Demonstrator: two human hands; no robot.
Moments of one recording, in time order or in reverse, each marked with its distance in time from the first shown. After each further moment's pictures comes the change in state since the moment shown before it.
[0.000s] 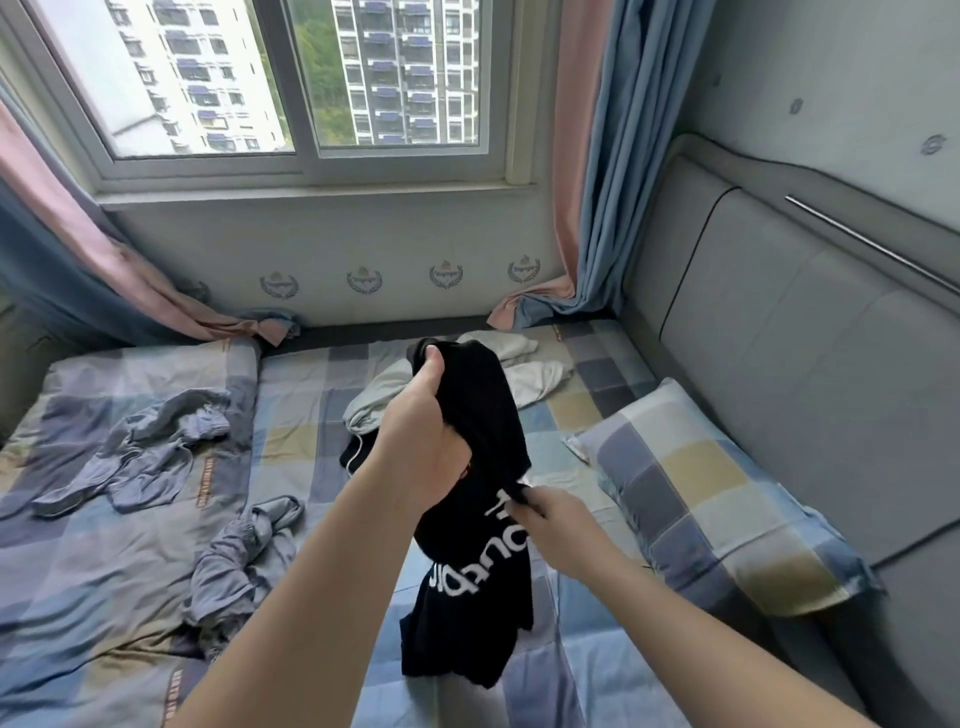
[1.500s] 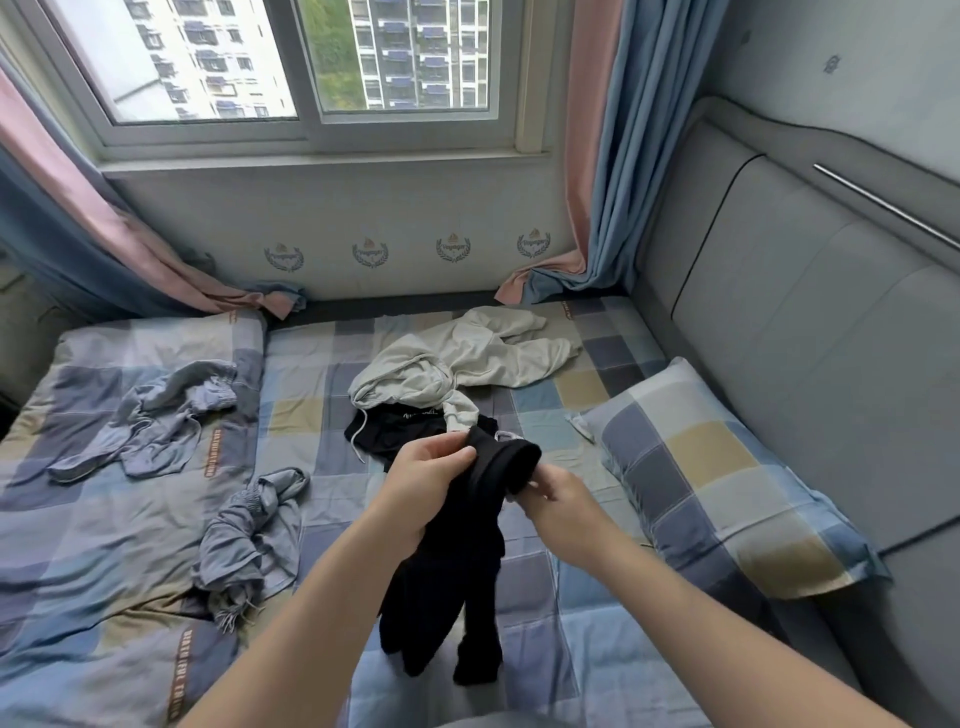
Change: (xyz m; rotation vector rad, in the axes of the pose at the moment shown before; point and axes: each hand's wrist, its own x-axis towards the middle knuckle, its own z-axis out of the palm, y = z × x) left_hand -0.011 -0.048 -0.061 0.602 -0.179 -0.009; right_hand -0.015 -0.007 -0.009 0.244 0.004 -0.138
